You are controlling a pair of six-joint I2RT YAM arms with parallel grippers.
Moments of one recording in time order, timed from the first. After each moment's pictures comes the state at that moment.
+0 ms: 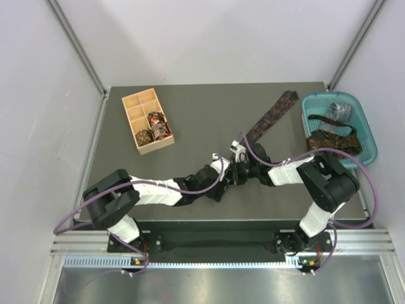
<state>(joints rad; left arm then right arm) -1.02 1.58 0.66 0.20 -0.18 -0.31 0.57 1.69 0.60 0.35 -0.61 0.49</state>
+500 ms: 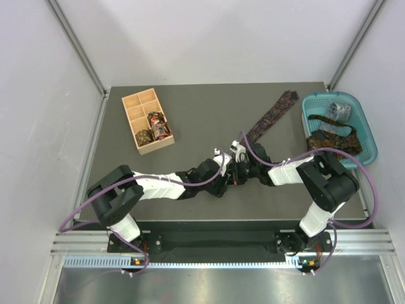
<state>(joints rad) -0.97 1.63 0.74 0.15 -0.05 -0.33 0.57 1.69 0.61 0.35 -0.62 0.49</state>
